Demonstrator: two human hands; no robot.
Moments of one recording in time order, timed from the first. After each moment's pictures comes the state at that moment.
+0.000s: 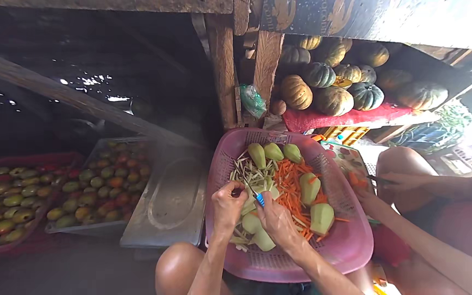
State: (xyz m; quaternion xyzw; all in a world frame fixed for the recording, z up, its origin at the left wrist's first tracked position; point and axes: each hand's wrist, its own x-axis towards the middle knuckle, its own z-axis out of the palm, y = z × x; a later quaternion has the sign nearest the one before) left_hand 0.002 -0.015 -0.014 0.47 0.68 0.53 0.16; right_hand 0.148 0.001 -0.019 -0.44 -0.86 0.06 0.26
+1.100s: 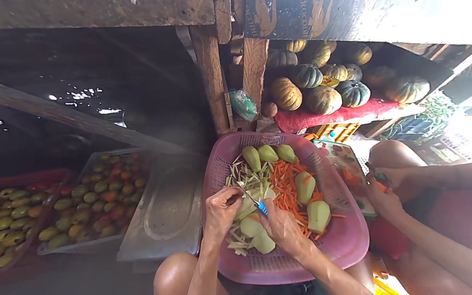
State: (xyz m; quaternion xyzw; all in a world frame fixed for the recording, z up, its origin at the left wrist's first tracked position) left_hand -0.015 -0.015 -0.024 0.59 0.53 0.59 0.12; right_hand 0.173 -0.001 -0.019 -0.40 -0.88 0.05 0.27
